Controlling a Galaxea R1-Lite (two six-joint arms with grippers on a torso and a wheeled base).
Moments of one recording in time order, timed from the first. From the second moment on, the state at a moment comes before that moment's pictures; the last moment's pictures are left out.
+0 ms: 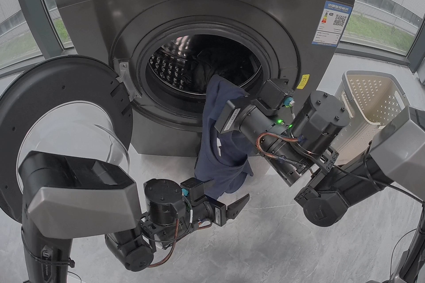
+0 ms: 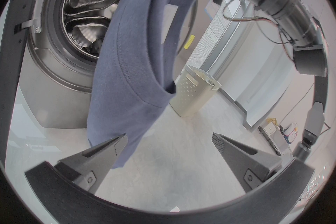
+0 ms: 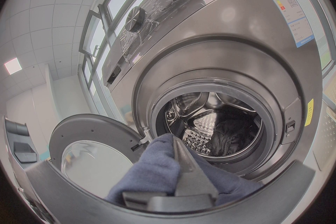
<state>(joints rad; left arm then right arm) -0.72 2.30 -0.59 -1.55 -0.05 -0.19 0.79 2.06 -1.01 -1.43 -0.14 0.15</state>
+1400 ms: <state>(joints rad) -0.60 2.38 -0.76 -1.55 0.12 -0.19 0.80 2.06 -0.97 -1.46 -0.14 0.16</state>
